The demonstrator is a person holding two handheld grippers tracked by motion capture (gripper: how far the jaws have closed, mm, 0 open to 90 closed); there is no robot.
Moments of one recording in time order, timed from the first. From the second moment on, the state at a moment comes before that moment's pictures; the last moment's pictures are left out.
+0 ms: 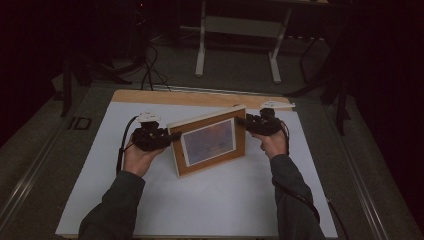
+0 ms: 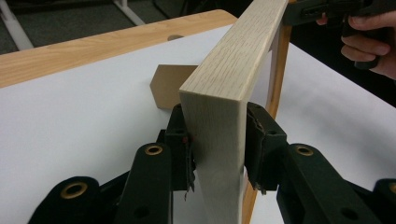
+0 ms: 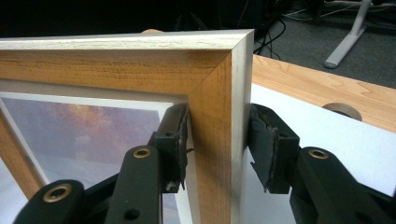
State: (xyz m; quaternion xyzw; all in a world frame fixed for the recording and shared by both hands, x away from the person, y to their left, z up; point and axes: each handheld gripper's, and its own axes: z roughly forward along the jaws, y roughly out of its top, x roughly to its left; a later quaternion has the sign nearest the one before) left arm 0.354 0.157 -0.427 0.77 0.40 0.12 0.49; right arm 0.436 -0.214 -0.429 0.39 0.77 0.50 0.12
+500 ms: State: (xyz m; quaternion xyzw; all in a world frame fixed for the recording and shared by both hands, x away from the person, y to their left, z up) left arm 0.361 0.159 -0.427 0.77 0.40 0.11 0.49; right arm 0.432 -0.216 -0.429 0.39 0.76 0.50 0.13
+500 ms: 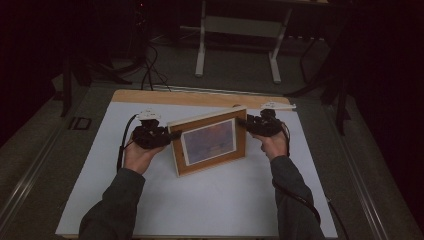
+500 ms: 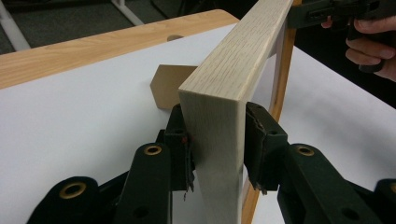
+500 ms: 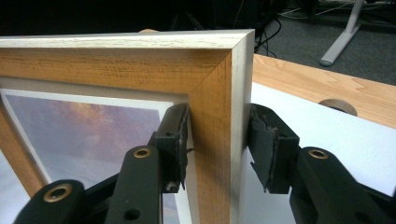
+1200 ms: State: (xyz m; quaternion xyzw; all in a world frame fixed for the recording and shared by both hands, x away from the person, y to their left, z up) left arm 0.373 0.164 -0.430 0.76 0.40 0.09 0.50; right arm 0.425 -0.217 -0.430 0.40 0.76 0.49 0.13
